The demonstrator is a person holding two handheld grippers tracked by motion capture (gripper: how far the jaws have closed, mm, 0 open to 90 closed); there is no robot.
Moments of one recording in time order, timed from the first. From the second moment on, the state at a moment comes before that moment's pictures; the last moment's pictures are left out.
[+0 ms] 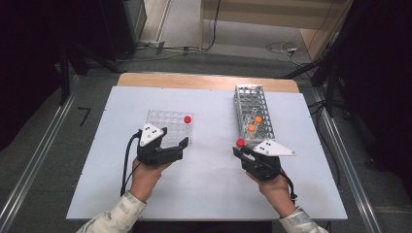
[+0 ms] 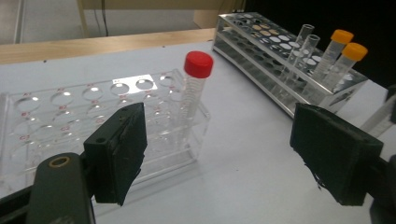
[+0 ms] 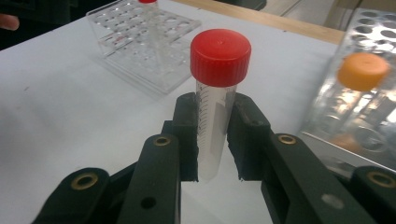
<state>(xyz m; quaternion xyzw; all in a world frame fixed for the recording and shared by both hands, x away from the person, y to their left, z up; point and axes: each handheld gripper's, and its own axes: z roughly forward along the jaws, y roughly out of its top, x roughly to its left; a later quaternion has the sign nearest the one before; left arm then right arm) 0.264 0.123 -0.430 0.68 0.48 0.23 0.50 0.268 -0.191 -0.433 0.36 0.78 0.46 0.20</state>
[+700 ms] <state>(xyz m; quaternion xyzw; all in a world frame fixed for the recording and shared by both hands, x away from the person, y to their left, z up) 0.245 0.090 -0.418 0.72 0.40 0.19 0.53 0.271 -0.107 -0.446 0.30 0.82 0.46 0.16</state>
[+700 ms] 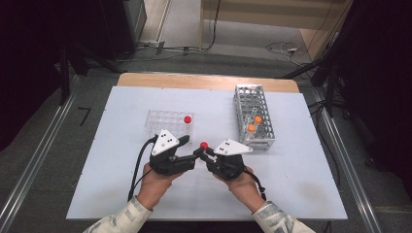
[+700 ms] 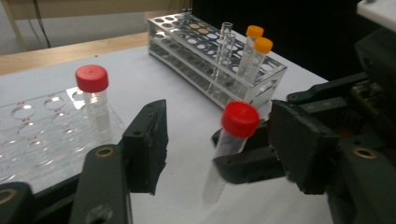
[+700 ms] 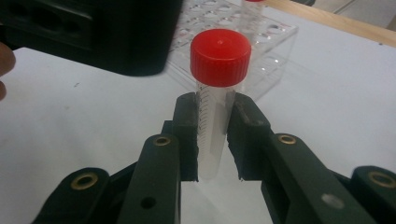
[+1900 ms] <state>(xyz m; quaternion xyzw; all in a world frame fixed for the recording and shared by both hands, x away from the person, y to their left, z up) 0.253 0.114 -0.401 0.71 0.41 0.23 0.52 0.263 -0.161 -0.441 0.32 0.82 0.45 0.17</state>
